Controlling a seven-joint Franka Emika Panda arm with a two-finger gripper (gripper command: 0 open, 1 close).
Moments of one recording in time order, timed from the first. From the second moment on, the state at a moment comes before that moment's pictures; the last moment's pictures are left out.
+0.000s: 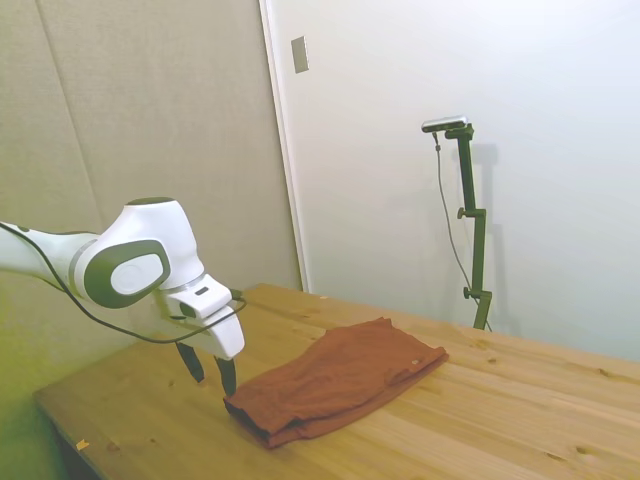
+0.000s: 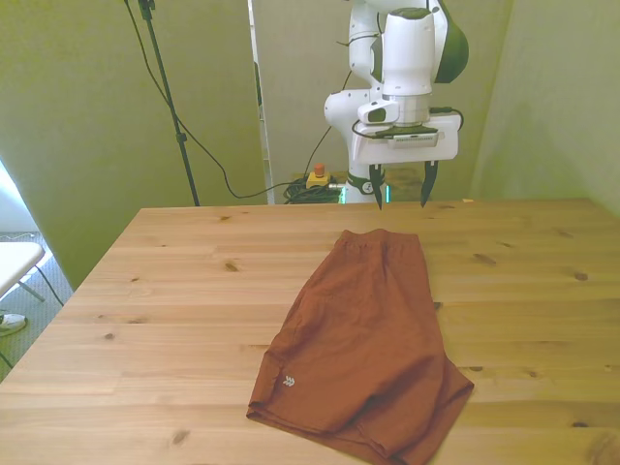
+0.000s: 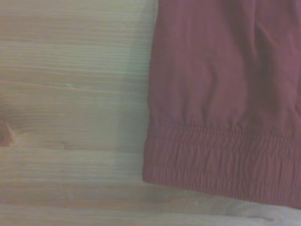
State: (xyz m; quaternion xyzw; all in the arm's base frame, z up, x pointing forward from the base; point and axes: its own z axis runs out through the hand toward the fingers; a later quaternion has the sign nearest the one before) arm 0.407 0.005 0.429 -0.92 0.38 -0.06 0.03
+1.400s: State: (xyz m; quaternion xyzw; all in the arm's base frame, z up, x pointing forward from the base) arm 0.457 -0.263 0.375 -0.87 0.38 0.13 0.28
